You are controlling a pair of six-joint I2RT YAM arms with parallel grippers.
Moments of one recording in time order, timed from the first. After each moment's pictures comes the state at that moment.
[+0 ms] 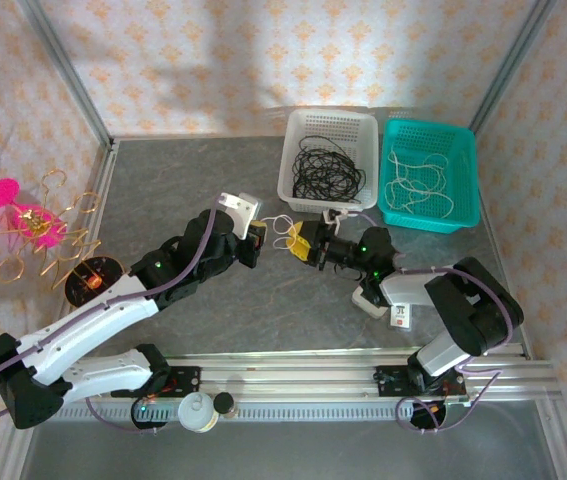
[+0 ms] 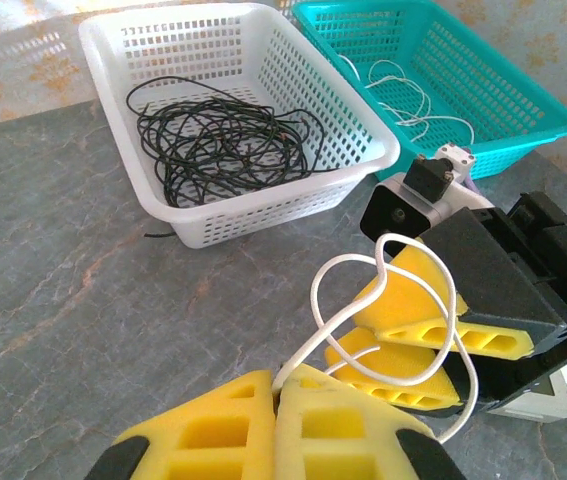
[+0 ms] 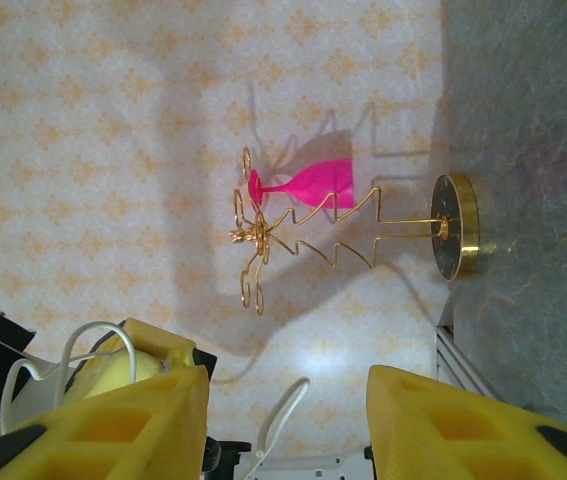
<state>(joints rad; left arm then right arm) -0.78 1.06 0.98 -0.39 -0.18 -0.25 0.55 1.54 0.48 1.18 -0.72 1.70</state>
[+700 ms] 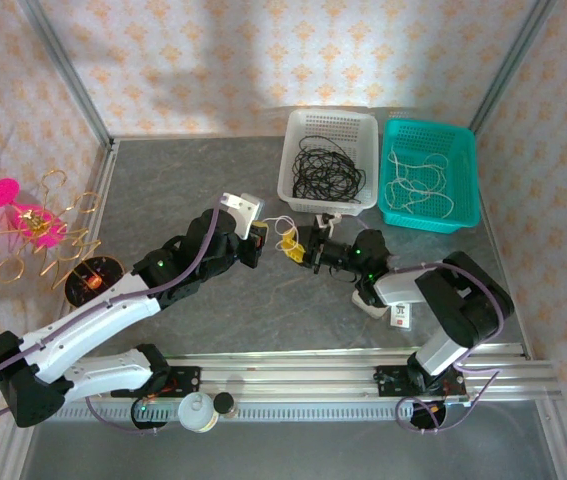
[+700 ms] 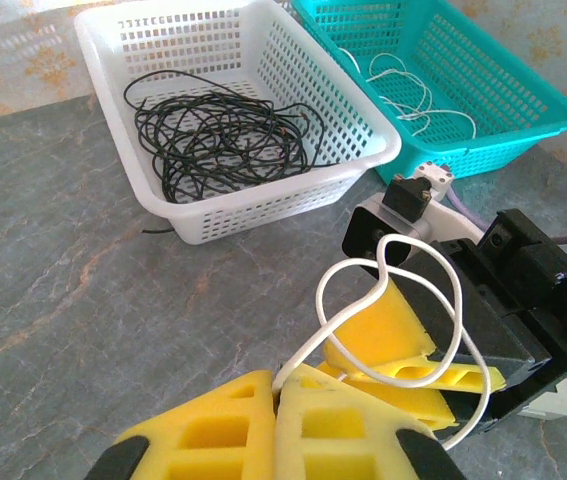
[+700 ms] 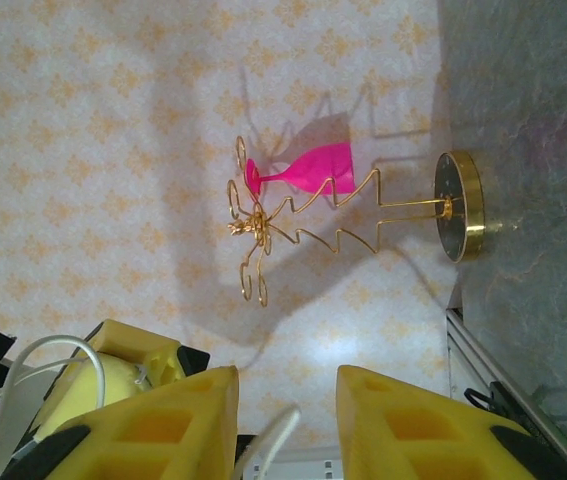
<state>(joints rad) -0.78 1.07 0.98 -0.39 -0.18 -0.25 0.58 1.61 0.49 1.25 -0.72 1.77</state>
